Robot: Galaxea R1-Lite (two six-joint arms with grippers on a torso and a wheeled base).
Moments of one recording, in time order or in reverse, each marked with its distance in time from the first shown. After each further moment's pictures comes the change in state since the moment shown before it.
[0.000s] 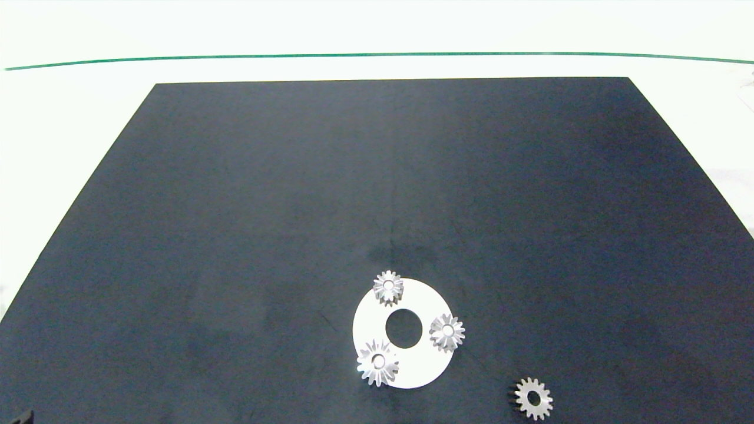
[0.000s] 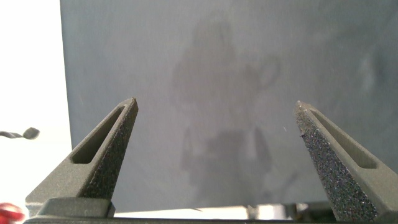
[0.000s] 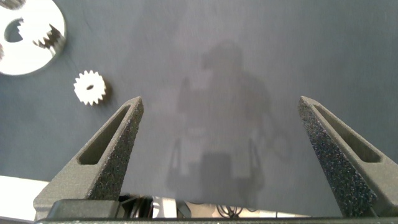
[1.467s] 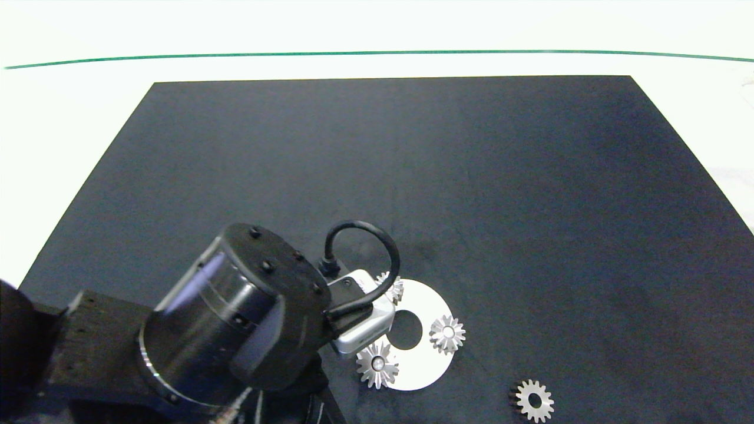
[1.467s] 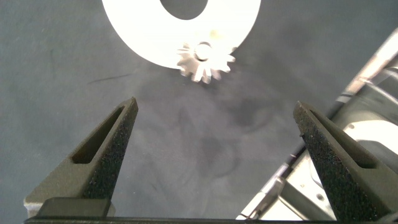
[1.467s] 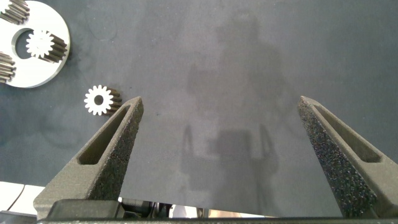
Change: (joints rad) left arm -1.048 0.966 -0.379 -0.070 0.247 -0.148; right arm 0.001 0.156 -0.064 -0.001 0.021 0.077
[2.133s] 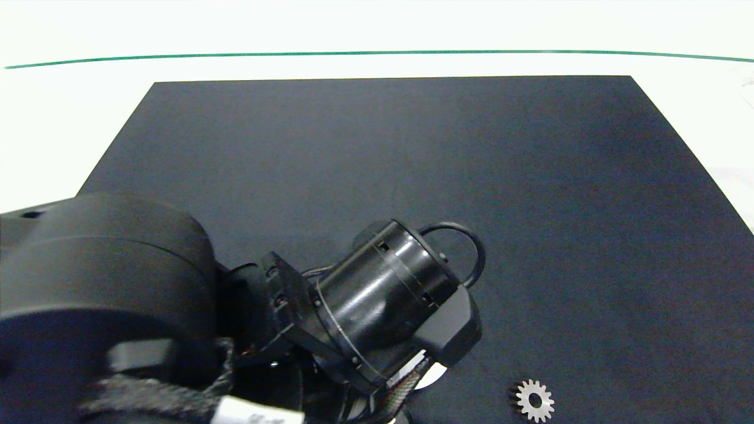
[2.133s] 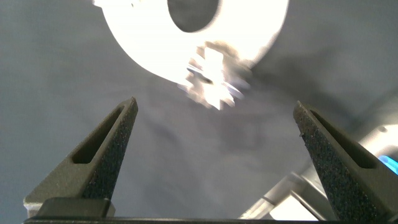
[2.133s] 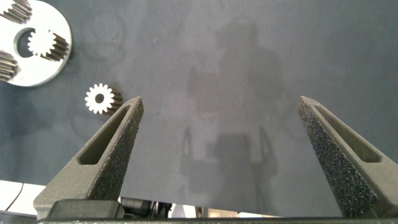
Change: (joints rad) left arm -0.055 0.227 -0.326 0.285 0.174 -0.022; right arm 0.000 -0.025 0.012 0.000 0.000 -0.003
